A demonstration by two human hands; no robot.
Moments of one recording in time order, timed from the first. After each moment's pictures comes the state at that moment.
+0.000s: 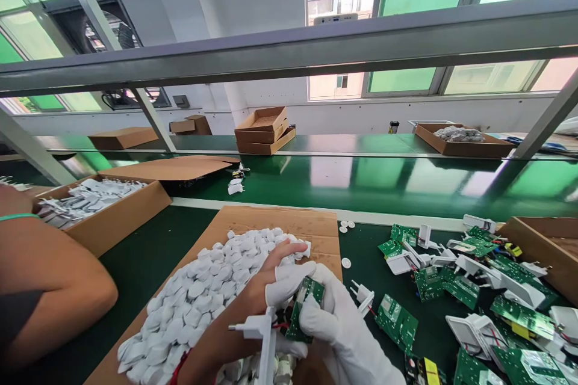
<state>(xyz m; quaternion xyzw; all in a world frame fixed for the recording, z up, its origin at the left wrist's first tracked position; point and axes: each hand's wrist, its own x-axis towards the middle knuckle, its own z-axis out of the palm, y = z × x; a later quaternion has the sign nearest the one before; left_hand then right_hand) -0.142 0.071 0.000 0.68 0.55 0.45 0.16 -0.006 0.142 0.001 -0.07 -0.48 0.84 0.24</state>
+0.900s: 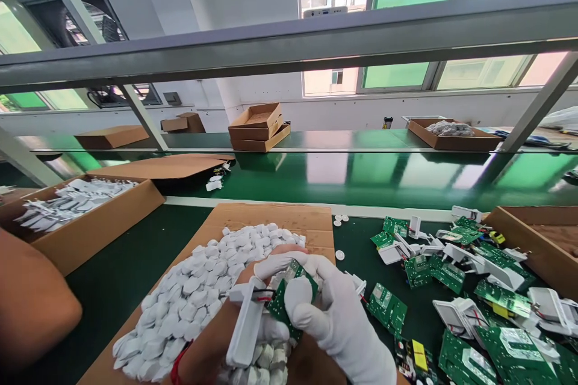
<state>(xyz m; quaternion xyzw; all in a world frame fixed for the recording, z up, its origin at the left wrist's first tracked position) -0.121 0.056 0.034 0.56 0.48 0.58 0.35 0.009 0.146 0.014 -0.08 -0.66 0.69 0.29</state>
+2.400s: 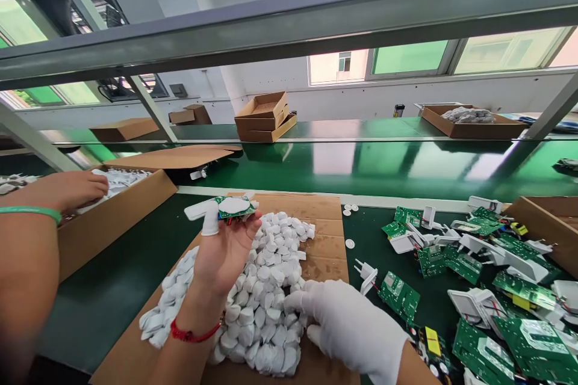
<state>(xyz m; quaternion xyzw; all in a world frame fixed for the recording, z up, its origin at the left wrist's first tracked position) -0.160 0.065 0.055 0.08 0.34 0.87 0.34 0.006 0.146 0.001 -0.08 -0.95 0.31 -0.01</state>
